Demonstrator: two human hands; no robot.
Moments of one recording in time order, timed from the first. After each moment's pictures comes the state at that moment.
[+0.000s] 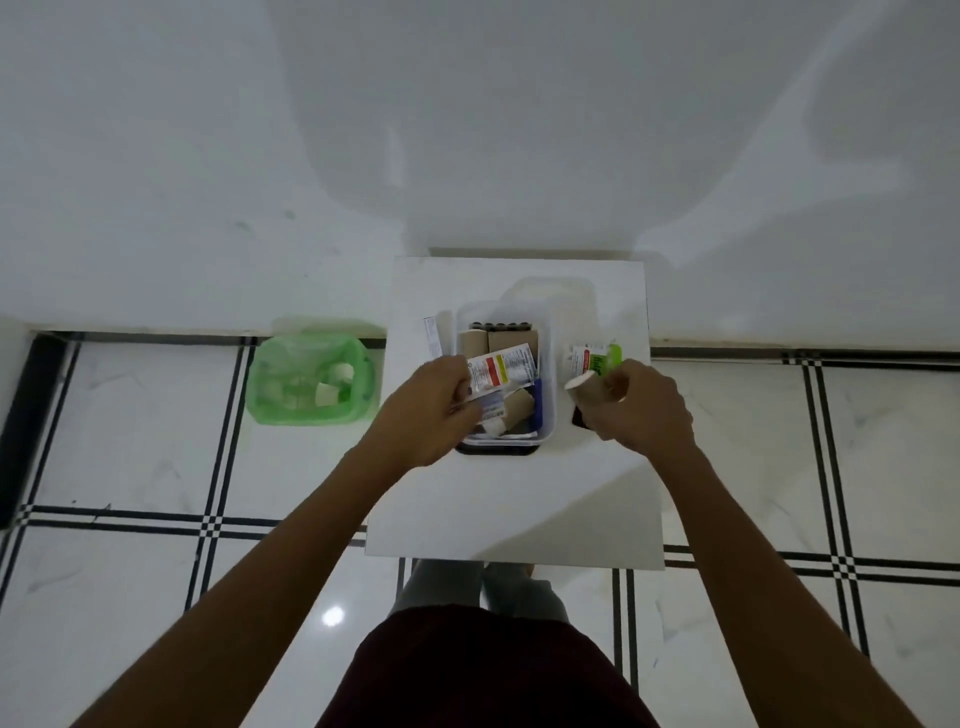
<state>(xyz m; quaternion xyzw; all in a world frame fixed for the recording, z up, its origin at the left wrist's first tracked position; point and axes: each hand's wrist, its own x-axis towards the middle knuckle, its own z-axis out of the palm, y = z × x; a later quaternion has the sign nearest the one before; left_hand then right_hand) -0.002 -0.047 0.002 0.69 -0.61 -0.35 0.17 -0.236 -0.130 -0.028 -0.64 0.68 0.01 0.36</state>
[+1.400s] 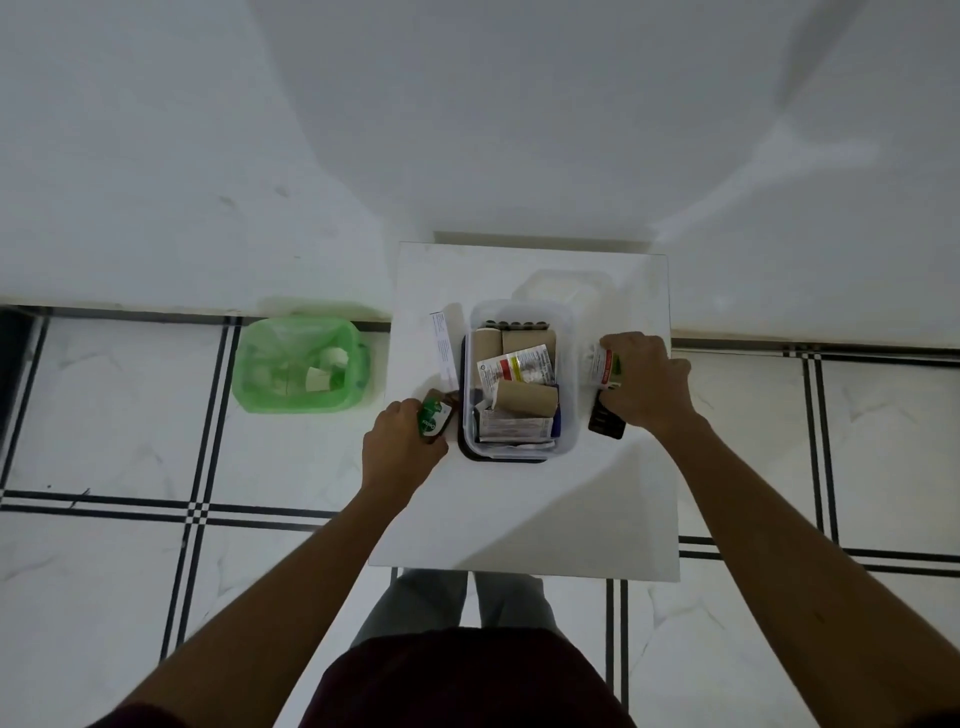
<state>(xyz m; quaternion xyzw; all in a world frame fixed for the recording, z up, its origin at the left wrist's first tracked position) 0.027 -0.016 -0.121 0.85 -0.44 -0.29 0.09 -0.220 -0.182 -0.088 -0.78 0.58 0.11 0.22</state>
